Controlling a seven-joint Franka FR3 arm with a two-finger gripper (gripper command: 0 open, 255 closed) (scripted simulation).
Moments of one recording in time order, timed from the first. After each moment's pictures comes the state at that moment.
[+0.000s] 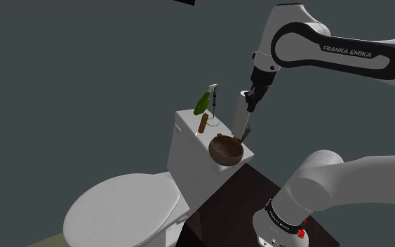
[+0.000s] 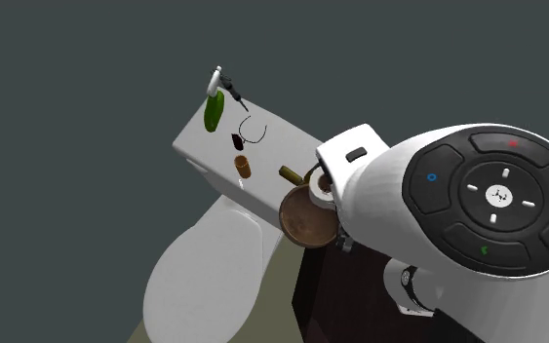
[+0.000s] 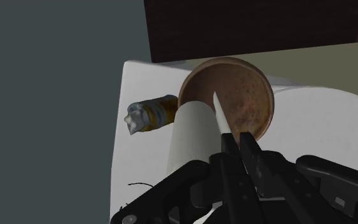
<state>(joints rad) -0.08 -0.78 -0.03 -2.46 -0.16 1.66 -0.05</state>
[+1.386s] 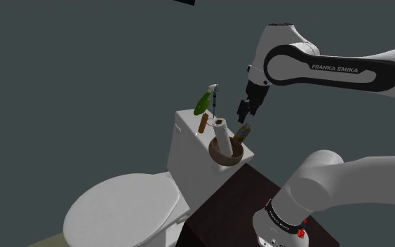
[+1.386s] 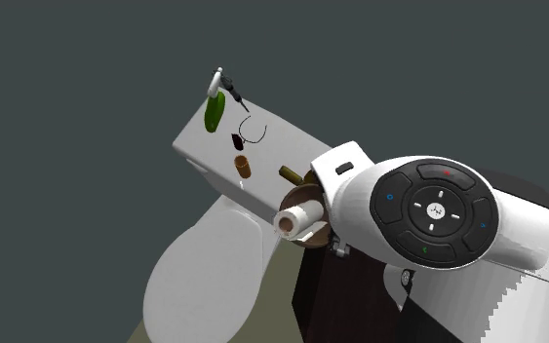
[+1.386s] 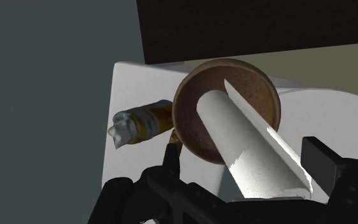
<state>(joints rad) -0.09 -0.79 -0.03 -2.59 -0.16 1.78 -0.04</state>
